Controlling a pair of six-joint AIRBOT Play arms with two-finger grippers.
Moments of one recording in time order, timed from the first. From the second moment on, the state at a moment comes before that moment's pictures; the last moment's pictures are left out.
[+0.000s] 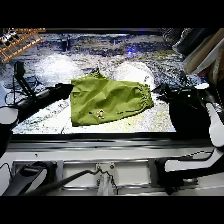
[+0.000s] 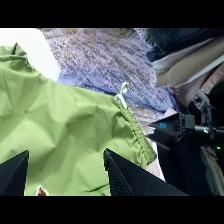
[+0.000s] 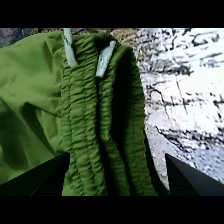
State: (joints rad) left arm -0.14 -0.77 0.70 0.63 -0.62 -1.24; right arm -0.38 -1.57 1.07 -0.64 1.12 1.12
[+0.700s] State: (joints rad) left arm -0.26 -0.94 0.71 0.58 -0.58 -1.22; right arm -0.28 -1.79 1.22 -0.63 1.27 1.05
